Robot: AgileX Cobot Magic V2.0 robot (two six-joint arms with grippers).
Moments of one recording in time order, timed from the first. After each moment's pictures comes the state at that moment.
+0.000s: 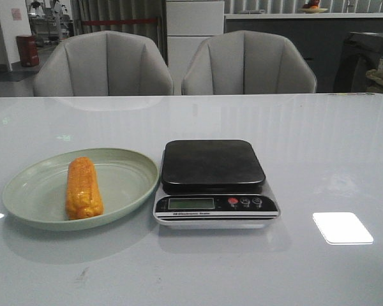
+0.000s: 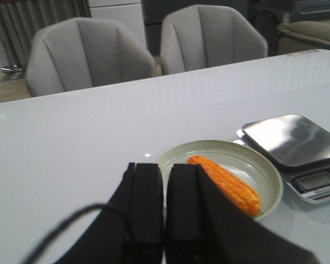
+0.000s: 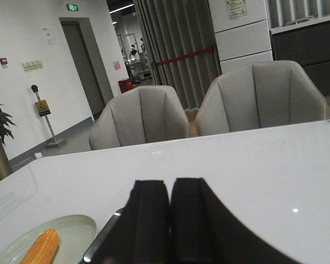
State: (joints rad) left arm -0.23 -0.01 -0.23 -0.02 0.42 0.07; right arm 0.26 0.06 -0.10 0.46 -0.02 -0.15
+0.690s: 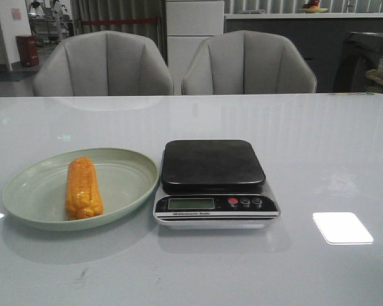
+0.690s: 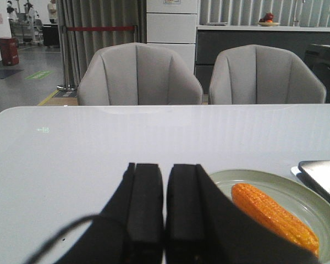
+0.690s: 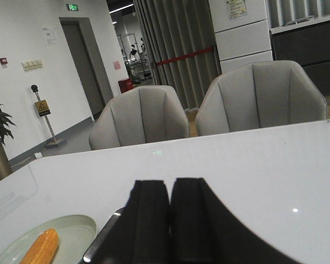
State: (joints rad) left arm -0.09 -0.01 0.01 -0.02 0.05 -0.04; right arm 0.26 0.06 -0.10 0.46 -0.02 -0.15
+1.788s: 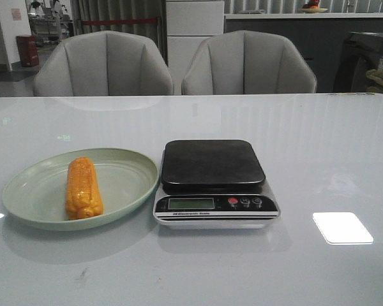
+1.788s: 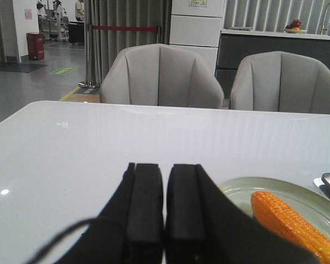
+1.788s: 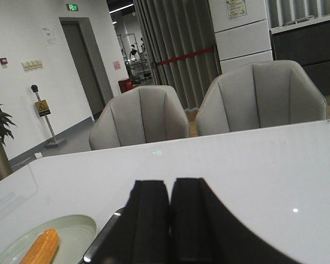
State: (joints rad) left arm -0.02 -0.01 0.01 -0.02 0.05 -0.07; right arm 0.26 0.06 -0.10 0.46 -0.02 -0.15
